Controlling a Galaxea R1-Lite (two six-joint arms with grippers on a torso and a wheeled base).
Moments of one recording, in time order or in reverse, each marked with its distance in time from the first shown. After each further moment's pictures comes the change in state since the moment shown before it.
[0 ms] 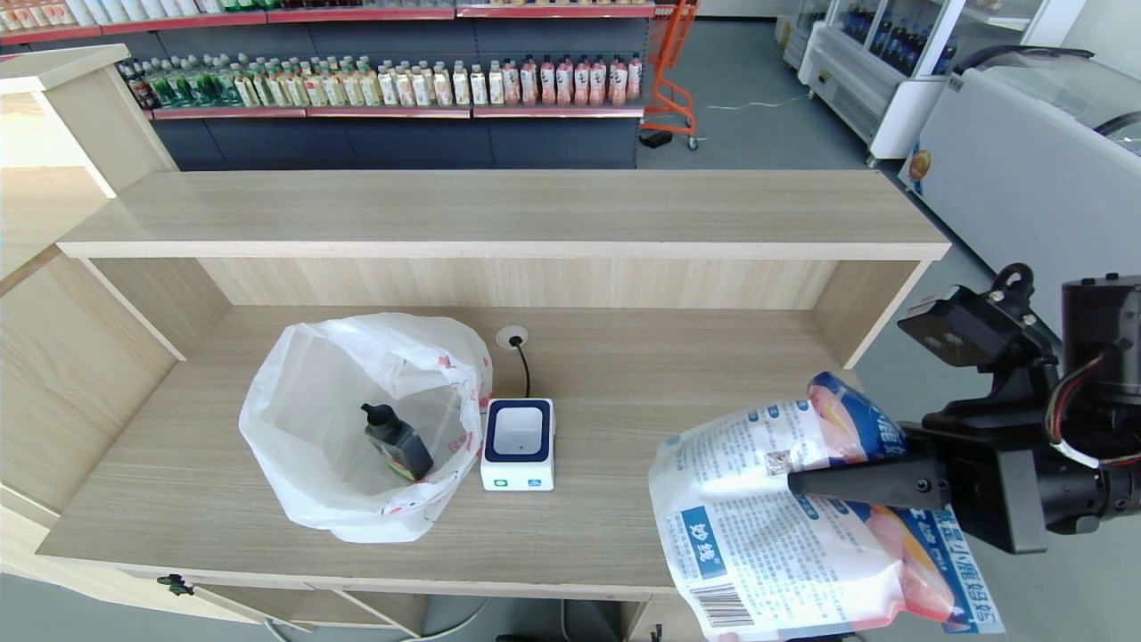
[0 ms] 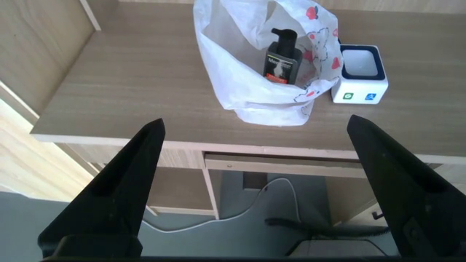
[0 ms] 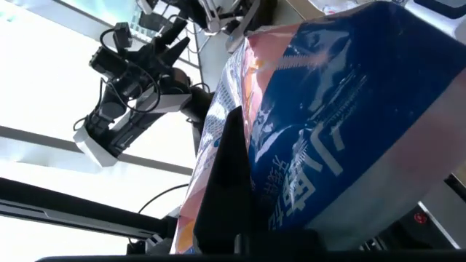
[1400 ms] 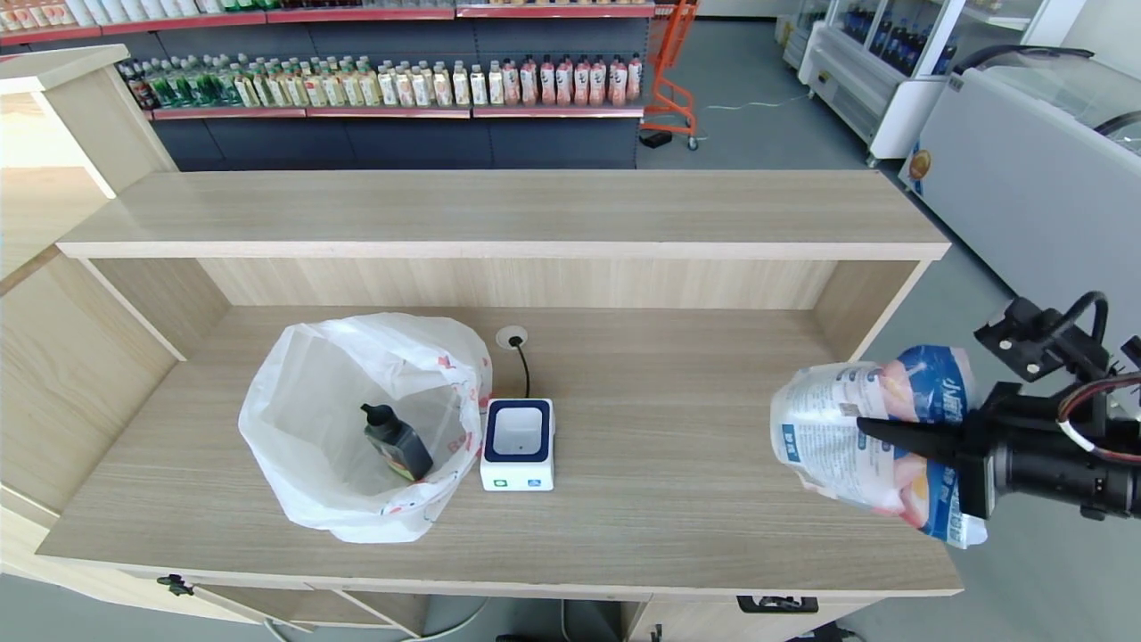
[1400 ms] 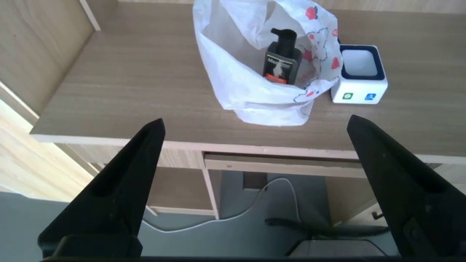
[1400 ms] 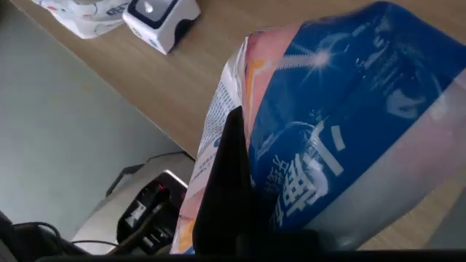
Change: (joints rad) left arm 0.000 0.000 0.000 0.000 0.000 0.000; right arm -0.211 -0.063 0.098 -0.017 -0.661 -0.559
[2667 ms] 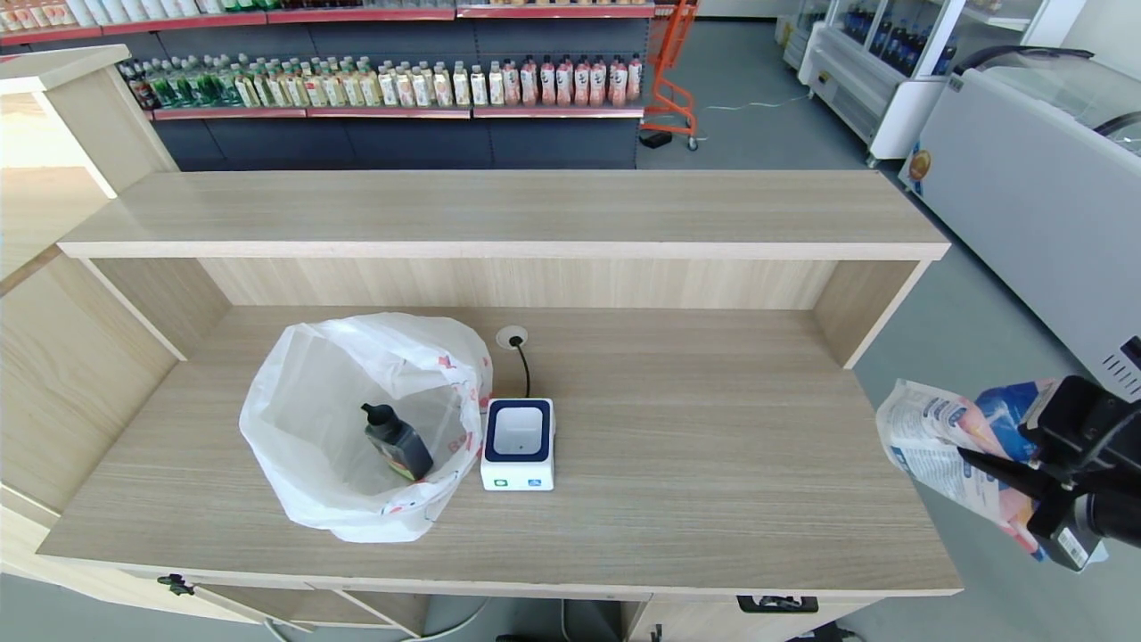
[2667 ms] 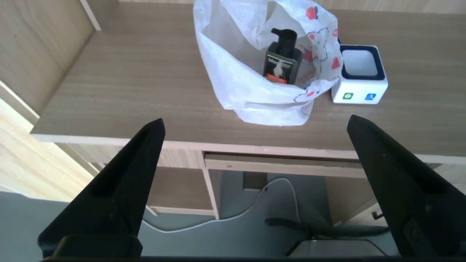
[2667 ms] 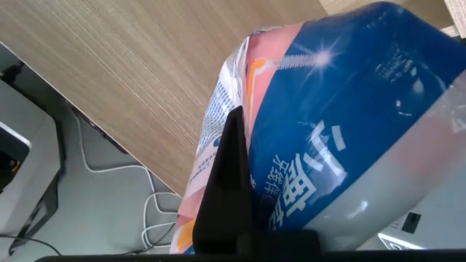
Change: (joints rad) left arm 0.000 0.000 0.000 0.000 0.000 0.000; right arm -0.122 -0.154 0.139 -0.008 -0.226 -0.548
